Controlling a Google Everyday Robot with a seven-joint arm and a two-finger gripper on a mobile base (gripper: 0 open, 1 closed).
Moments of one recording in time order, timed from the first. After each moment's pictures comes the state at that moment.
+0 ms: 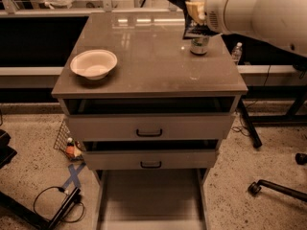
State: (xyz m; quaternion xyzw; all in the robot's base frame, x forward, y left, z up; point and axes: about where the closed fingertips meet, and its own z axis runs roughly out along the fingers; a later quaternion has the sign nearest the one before) arm 0.663 -0.106 1.041 -0.30 0.72 0.02 0.63
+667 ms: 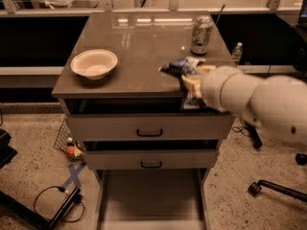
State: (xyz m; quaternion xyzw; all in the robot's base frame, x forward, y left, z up) arm 0.580 -0.105 0.888 -0.31 0.76 0.07 0.57
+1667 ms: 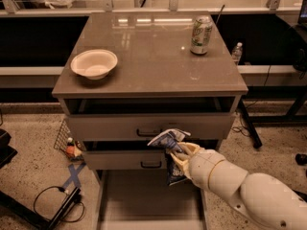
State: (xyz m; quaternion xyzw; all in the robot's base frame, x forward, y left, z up) arm 0.464 -0.070 0.716 -0.35 0.75 0.13 0.54
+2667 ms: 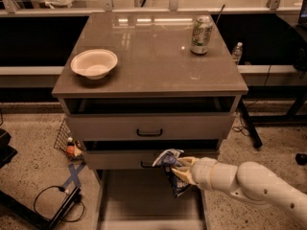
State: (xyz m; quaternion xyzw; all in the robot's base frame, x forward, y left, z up) arm 0.489 -0.081 0.580 -0.42 0.74 0.24 0.47
